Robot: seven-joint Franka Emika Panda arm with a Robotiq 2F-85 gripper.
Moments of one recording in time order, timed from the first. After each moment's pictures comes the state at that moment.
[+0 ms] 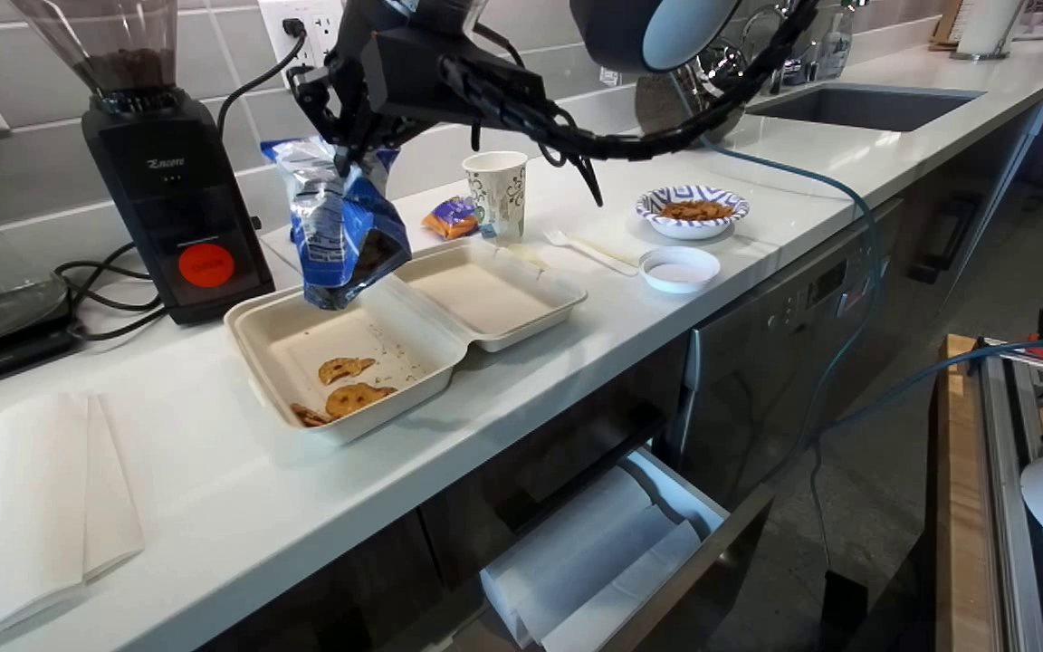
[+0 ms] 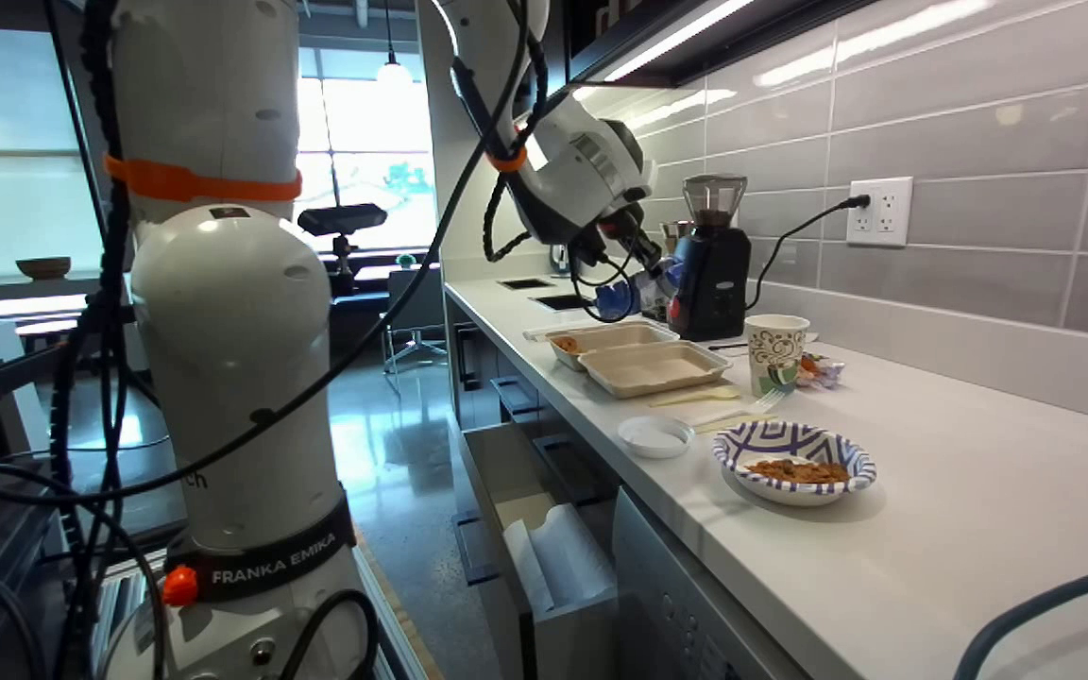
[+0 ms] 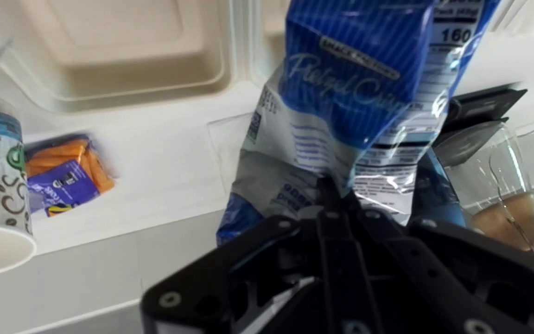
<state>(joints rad) 0.04 0.09 0.15 -2.24 -1.02 3.06 1.47</state>
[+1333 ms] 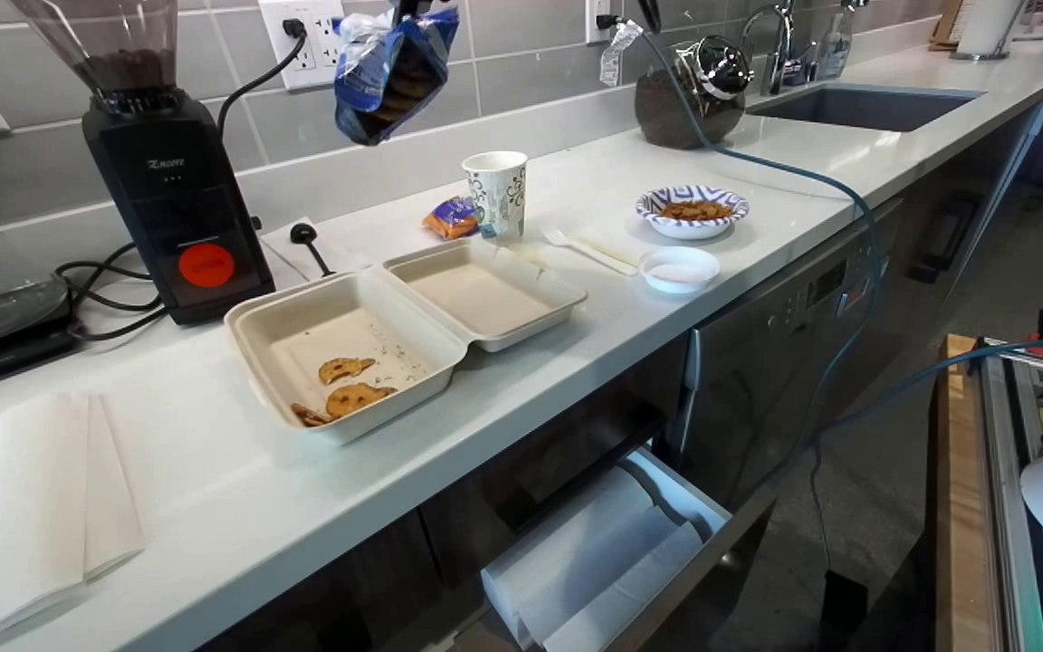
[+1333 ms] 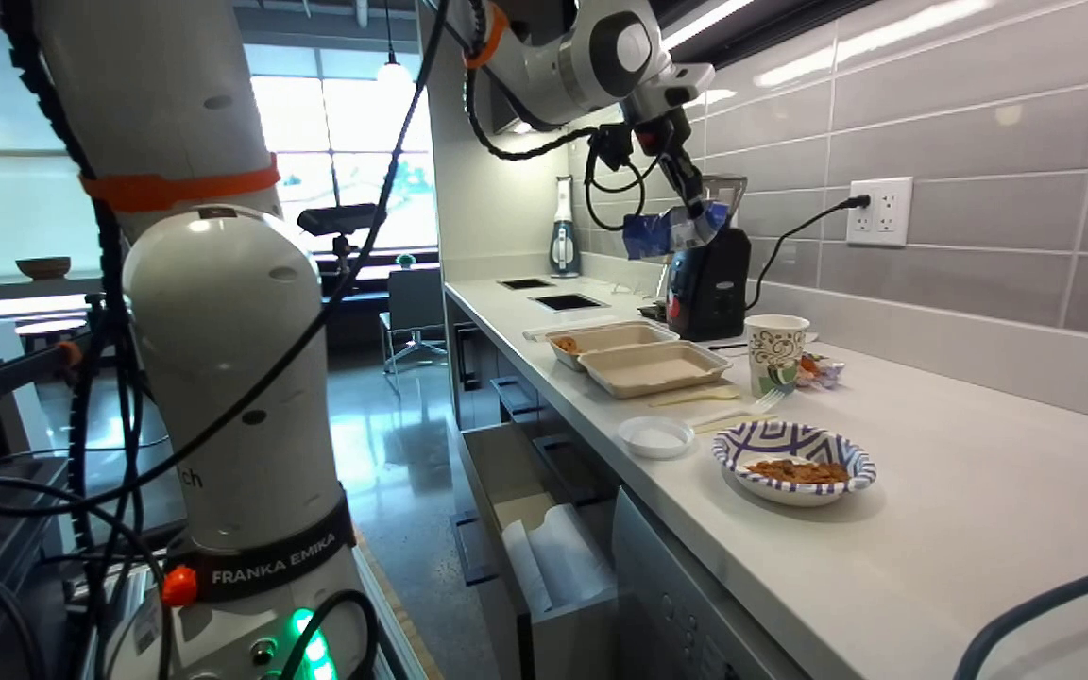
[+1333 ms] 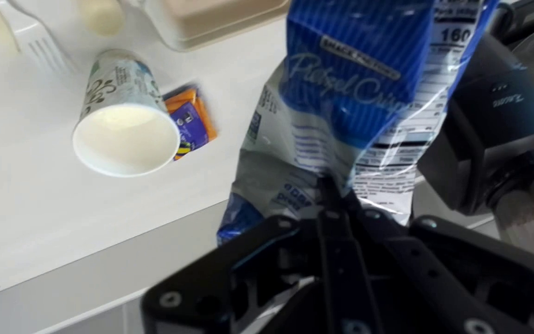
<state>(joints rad) -0.03 -0.14 0.16 -2.18 -0.14 2.66 0.81</state>
